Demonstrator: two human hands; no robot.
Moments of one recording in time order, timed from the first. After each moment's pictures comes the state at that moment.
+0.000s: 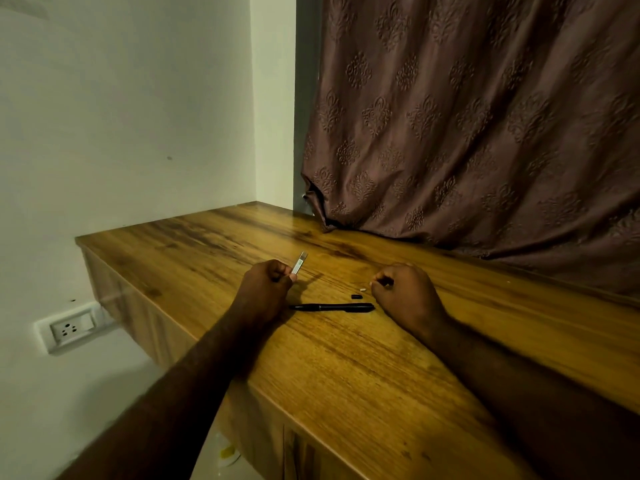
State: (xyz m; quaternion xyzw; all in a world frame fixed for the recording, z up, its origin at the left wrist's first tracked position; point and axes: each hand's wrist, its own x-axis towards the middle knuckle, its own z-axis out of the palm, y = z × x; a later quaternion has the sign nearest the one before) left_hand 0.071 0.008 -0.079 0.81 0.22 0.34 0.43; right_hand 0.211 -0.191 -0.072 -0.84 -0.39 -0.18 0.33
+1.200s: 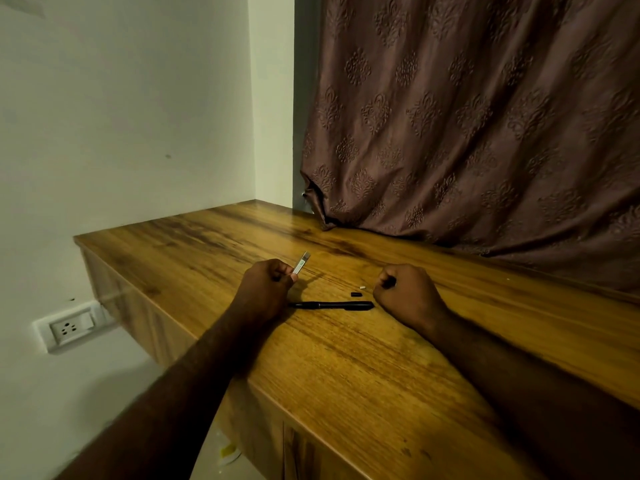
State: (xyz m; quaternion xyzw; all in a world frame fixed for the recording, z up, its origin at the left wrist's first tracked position) left_hand 0.073 0.010 -0.082 0.82 0.23 0.33 0.41; right_hand 0.213 -0.192 -0.073 -0.86 -0.35 -0.13 0.36
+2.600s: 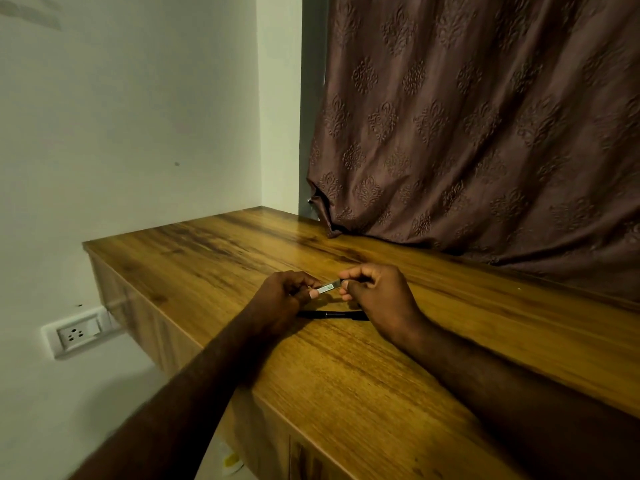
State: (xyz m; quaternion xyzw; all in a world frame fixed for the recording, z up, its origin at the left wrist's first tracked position) left_hand 0.071 0.004 -0.078 0.84 0.07 0.28 0.45; right_hand 0.161 -0.159 -0.056 -0.71 -0.39 0.03 0.59
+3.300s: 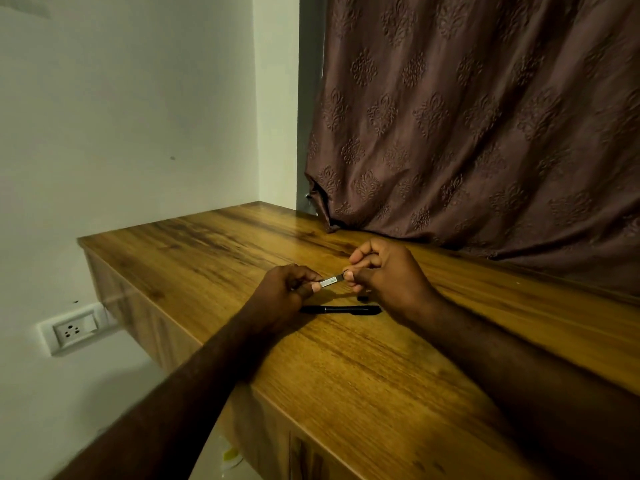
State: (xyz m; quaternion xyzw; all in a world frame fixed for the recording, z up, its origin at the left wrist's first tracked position) left_hand 0.070 -0.005 -0.077 0.85 0.09 0.30 0.42; right_hand 0.175 -0.167 -0.036 -0.71 -0.40 0.07 0.58
